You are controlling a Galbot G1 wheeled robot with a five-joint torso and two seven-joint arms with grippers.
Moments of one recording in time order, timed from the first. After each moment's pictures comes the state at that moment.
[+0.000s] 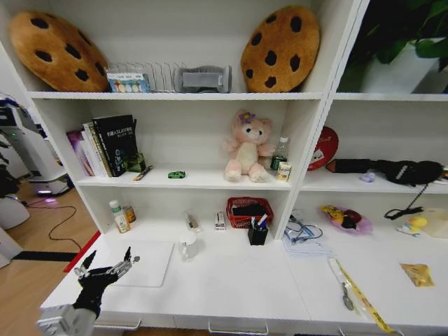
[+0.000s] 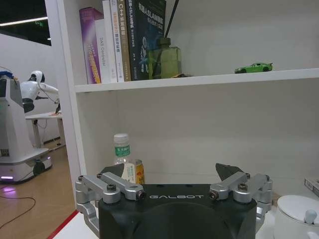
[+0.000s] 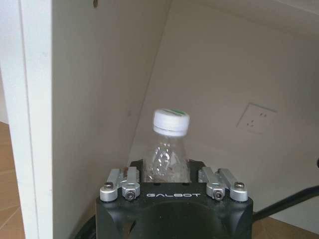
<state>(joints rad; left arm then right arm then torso) 1.96 -1.28 -0.87 -2.47 -0.40 0.19 -0.19 -1.29 1.22 0.64 0.54 -0.03 0.78 -0.19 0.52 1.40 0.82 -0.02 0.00</state>
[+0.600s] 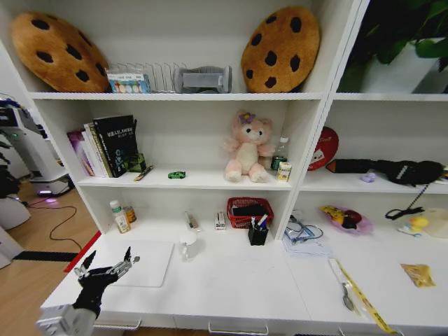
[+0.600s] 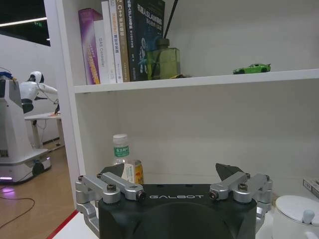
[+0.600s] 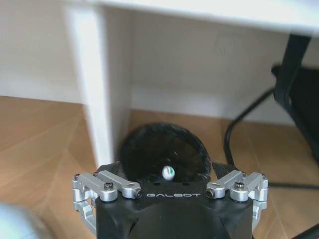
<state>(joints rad) 1.96 -1.28 -0.87 -2.47 -0.40 0.19 -0.19 -2.03 1.20 0.60 1.40 0.29 0.34 -0.02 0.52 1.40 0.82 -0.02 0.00</state>
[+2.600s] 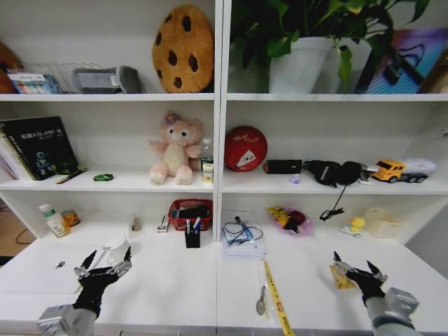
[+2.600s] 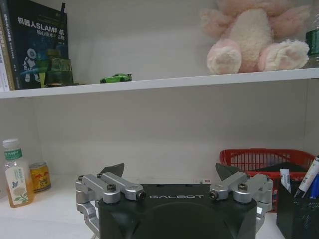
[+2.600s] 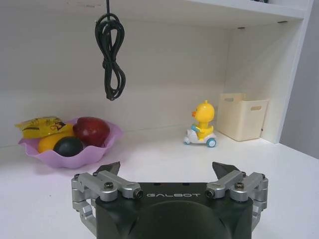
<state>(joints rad) 1.96 -1.28 -0.87 -2.47 -0.40 0.19 -0.19 -1.87 0.99 0.93 2.04 0.75 -0.06 0.37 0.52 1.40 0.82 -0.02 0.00</state>
